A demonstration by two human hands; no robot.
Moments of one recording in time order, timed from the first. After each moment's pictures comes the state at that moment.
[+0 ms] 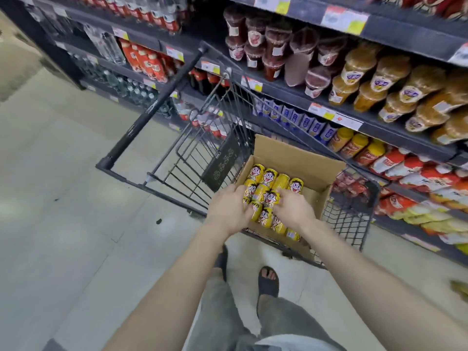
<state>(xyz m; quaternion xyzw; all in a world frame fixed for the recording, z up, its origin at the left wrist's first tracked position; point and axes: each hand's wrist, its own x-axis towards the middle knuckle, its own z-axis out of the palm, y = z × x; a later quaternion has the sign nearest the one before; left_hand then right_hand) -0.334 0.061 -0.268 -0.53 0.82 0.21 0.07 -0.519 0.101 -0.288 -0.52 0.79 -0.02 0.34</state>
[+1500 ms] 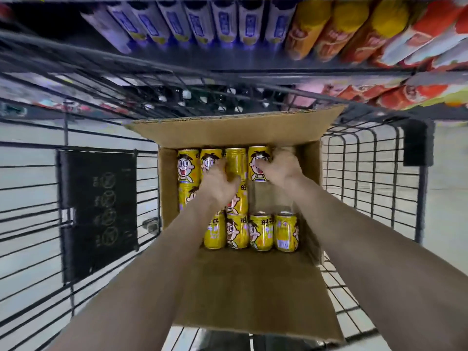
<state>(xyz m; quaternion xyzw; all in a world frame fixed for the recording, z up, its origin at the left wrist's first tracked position) -0.536 -0.098 -0.608 -0.53 0.68 0.46 0.20 -0.690 -0.019 -0.614 -0.17 0.86 -0.07 0.47</state>
